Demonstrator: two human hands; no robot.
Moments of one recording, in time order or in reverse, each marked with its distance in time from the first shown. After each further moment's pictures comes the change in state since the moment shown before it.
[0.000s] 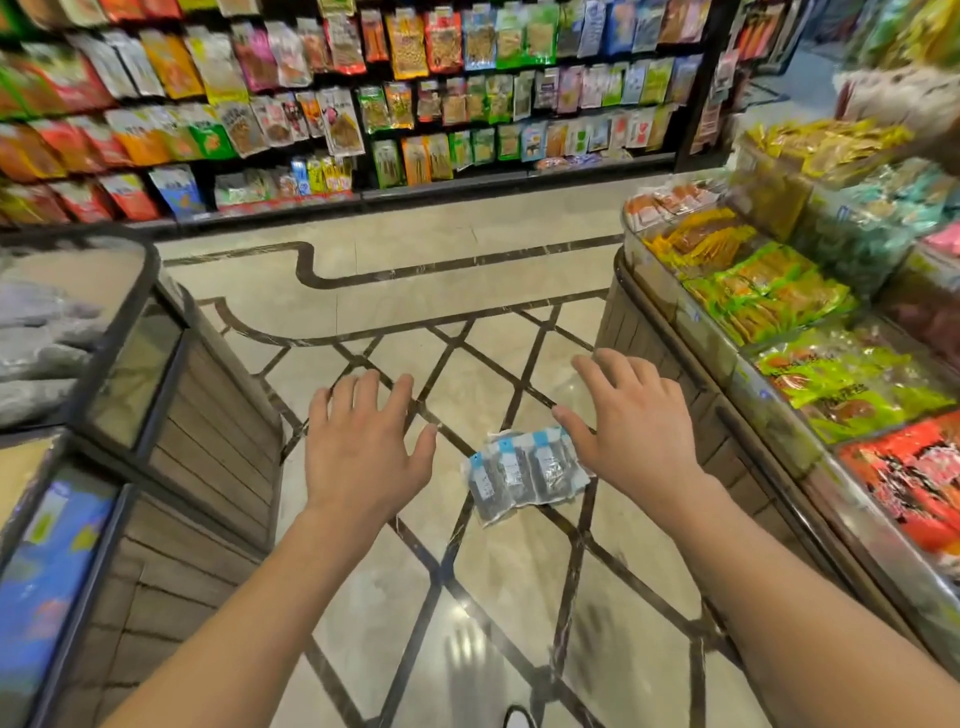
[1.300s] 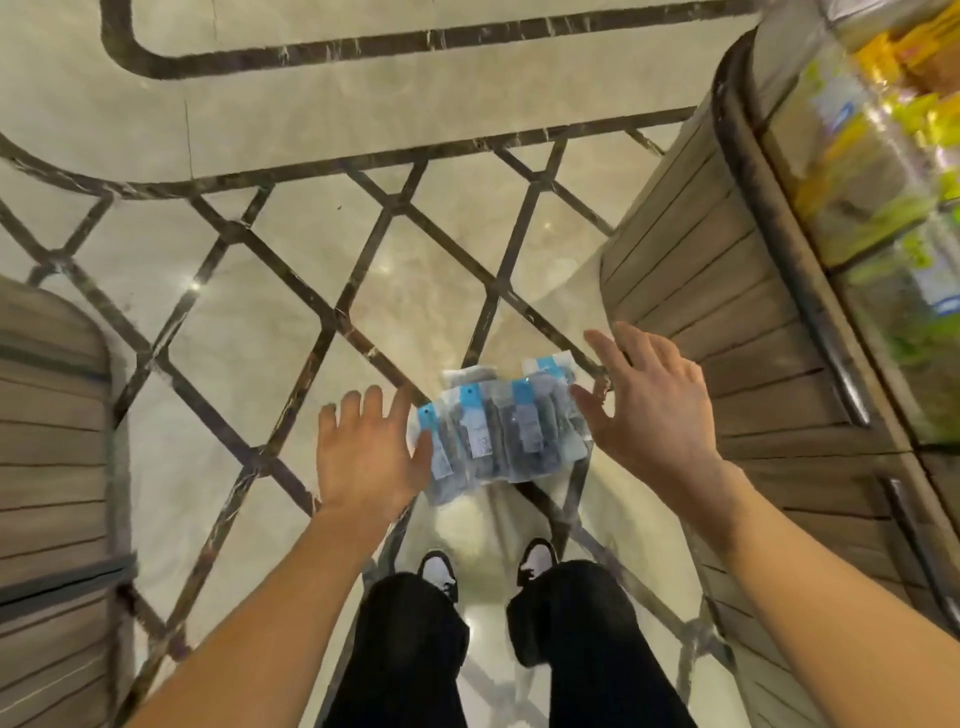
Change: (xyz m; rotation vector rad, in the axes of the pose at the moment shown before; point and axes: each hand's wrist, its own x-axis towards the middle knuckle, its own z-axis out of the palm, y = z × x) left_hand 0.296 0.050 0.493 -0.072 -0.525 0.009; right_hand 0.330 0.126 0.413 -0.023 -0.473 0.100
